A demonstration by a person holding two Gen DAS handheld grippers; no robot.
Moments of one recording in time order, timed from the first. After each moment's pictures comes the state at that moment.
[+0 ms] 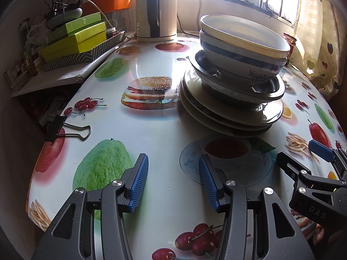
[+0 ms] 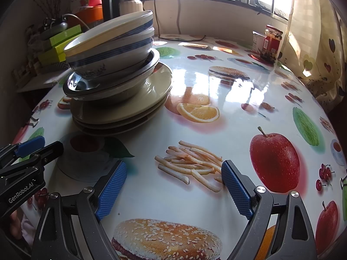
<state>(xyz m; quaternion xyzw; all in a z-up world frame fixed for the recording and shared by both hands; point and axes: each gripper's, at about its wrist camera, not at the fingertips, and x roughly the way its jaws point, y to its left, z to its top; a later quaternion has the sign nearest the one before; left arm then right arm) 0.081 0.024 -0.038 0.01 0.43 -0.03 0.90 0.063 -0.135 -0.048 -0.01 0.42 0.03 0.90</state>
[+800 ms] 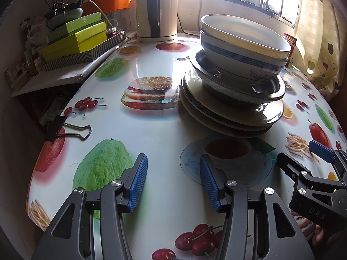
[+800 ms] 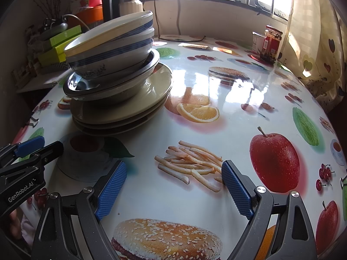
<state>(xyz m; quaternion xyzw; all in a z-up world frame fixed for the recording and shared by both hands) 0.081 0.024 -0.038 0.01 0.43 -0.03 0.90 0.063 -0.135 -0.048 -0.01 0.42 0.03 0.91</state>
